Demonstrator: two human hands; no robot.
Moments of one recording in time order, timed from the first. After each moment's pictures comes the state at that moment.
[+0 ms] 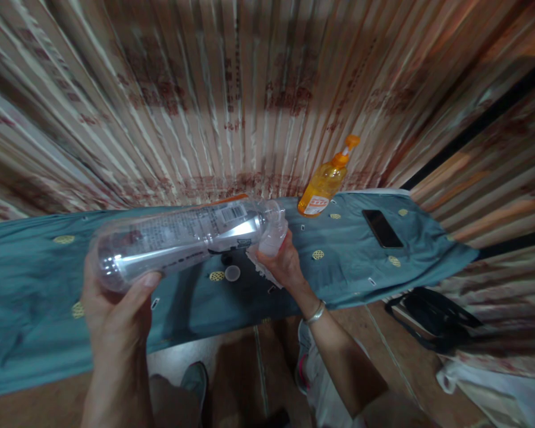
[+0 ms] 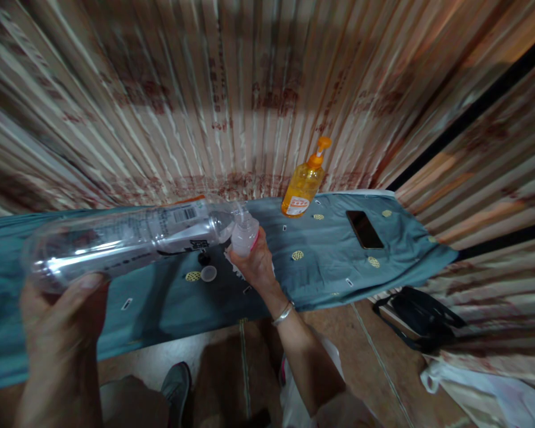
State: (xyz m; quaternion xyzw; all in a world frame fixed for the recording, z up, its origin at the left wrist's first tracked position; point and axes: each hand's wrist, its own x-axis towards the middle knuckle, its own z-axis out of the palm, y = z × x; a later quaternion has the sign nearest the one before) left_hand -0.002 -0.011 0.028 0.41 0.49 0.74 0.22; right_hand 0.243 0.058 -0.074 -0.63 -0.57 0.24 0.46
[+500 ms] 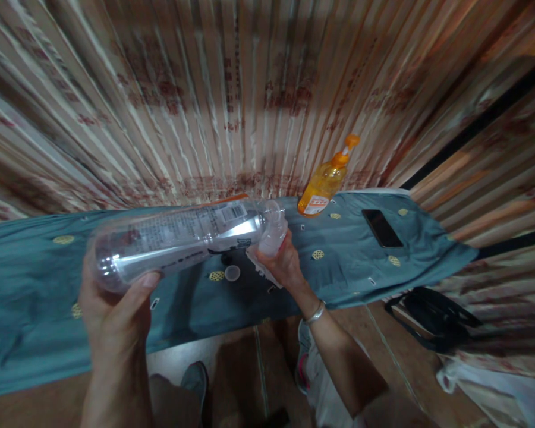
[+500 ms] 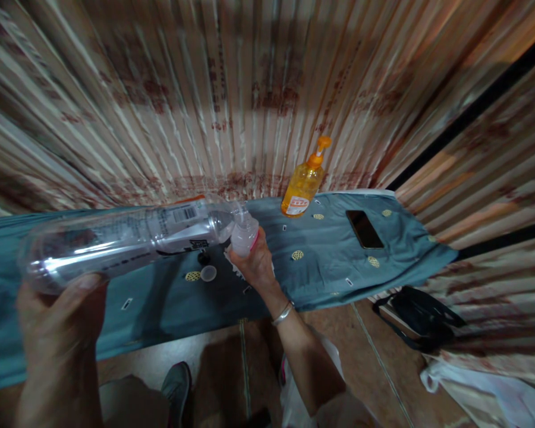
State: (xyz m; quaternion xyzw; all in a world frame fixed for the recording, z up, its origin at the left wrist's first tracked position) left_hand -0.001 -0.012 0.029 0.40 0.47 0.75 0.22; right_hand 0.245 0.058 -0.079 -0.63 -0.57 0.24 0.47
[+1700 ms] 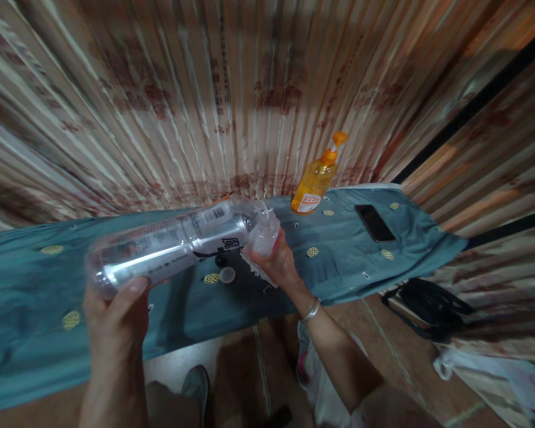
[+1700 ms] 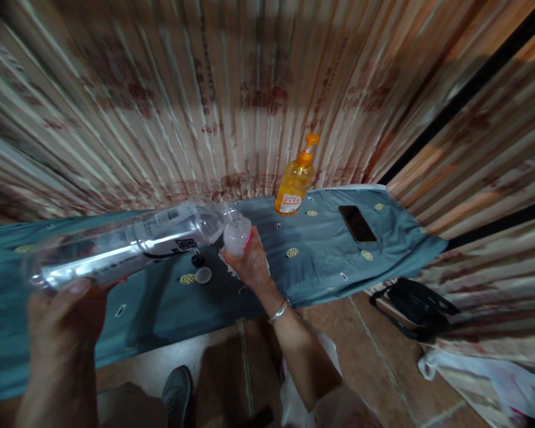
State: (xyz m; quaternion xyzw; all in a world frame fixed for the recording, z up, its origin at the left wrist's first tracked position) left_hand -0.002 -0.007 0.024 0.38 0.48 0.74 0.28; right_hand 0.248 0.057 -0.068 -0.61 -0.58 0.26 0.46
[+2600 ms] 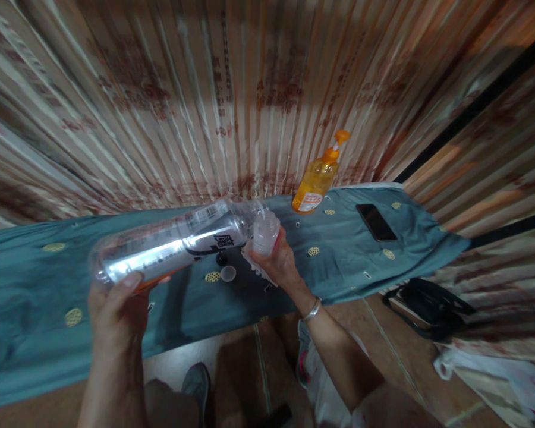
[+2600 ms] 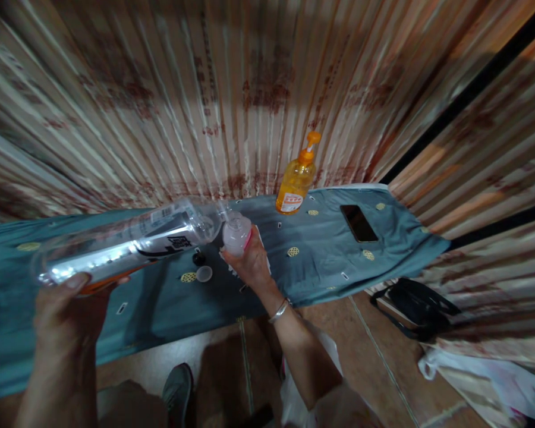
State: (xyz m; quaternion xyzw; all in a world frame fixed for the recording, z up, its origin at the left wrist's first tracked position) left_hand -0.001 -0.008 0.027 0.30 0.48 0.75 0.35; right_hand 0.248 0.055 -0.063 -0.61 -0.59 0.28 0.46
